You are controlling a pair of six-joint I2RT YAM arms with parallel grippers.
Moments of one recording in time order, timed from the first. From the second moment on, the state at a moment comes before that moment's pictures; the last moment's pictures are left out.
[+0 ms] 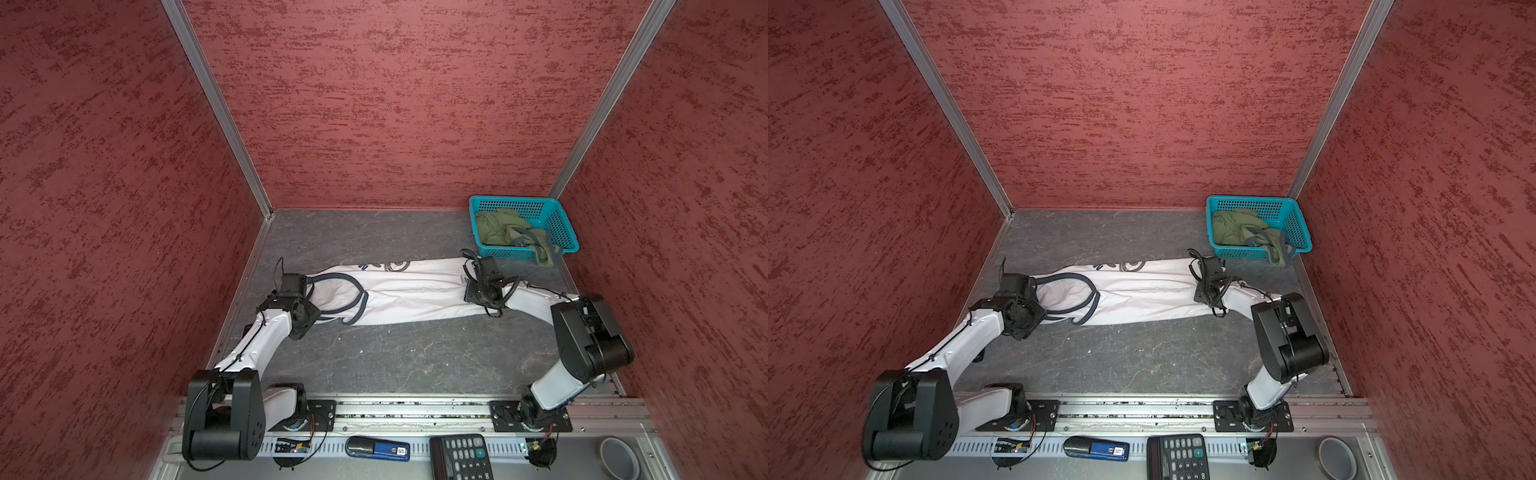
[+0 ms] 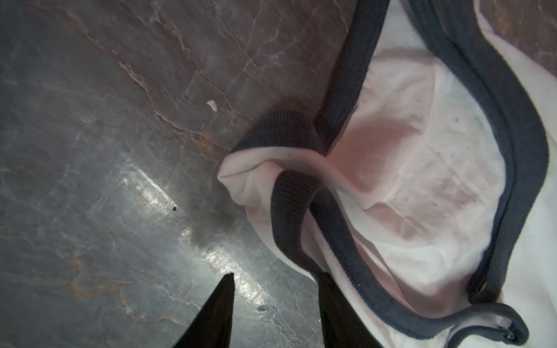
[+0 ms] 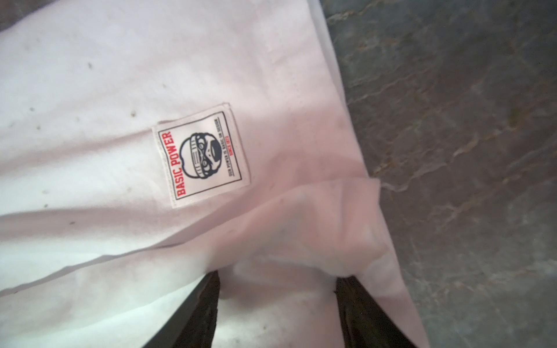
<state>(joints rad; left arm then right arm) 0.01 1.21 0.63 -0.65 -0.06 -0.91 0.28 1.64 0.83 -0.30 0.13 0.55</state>
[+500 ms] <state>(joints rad) 0.04 1.26 0.64 -0.58 -0.07 -0.90 0.28 1.65 0.83 -0.29 0.13 0.55</state>
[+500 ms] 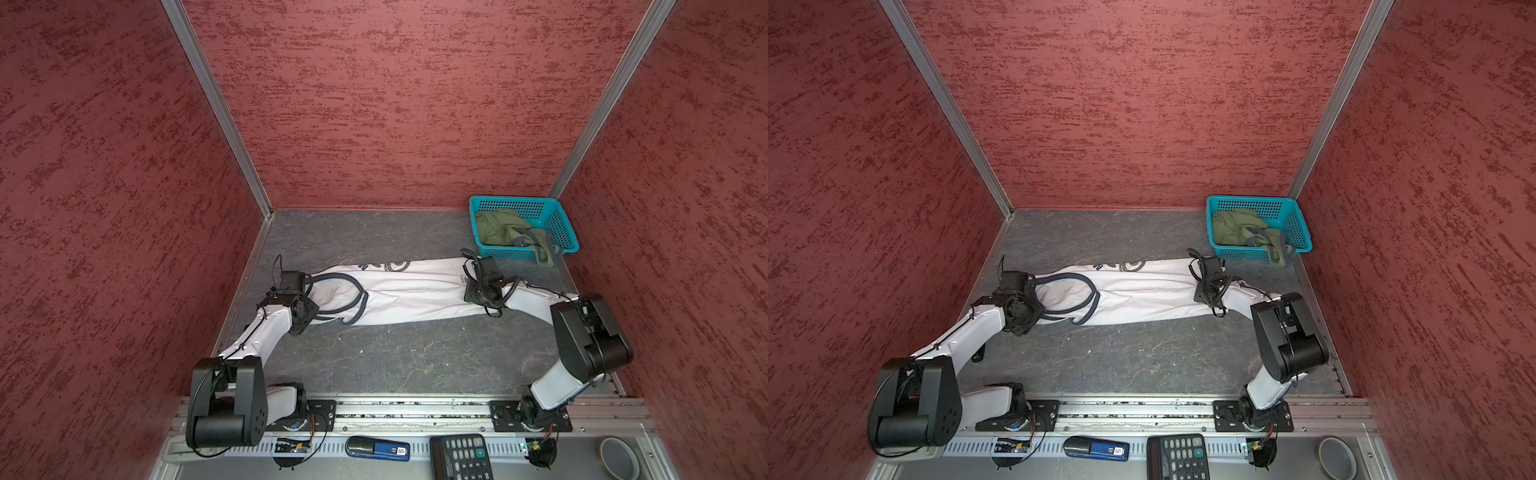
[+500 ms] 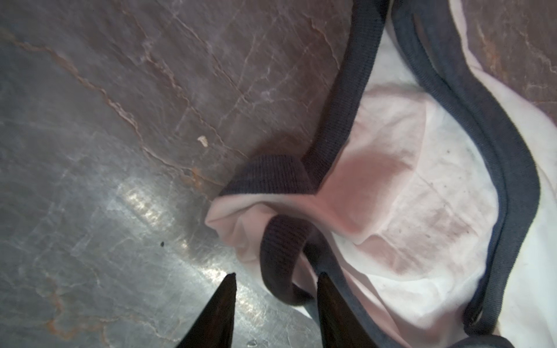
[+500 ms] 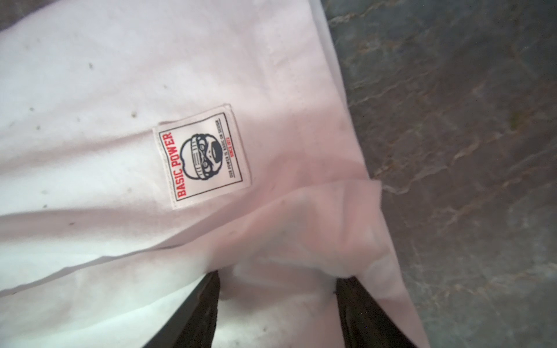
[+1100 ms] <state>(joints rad) 0.25 1.21 0.64 -0.59 0.01 -0.80 0.28 1.68 0.87 -0.30 0.17 0.54</state>
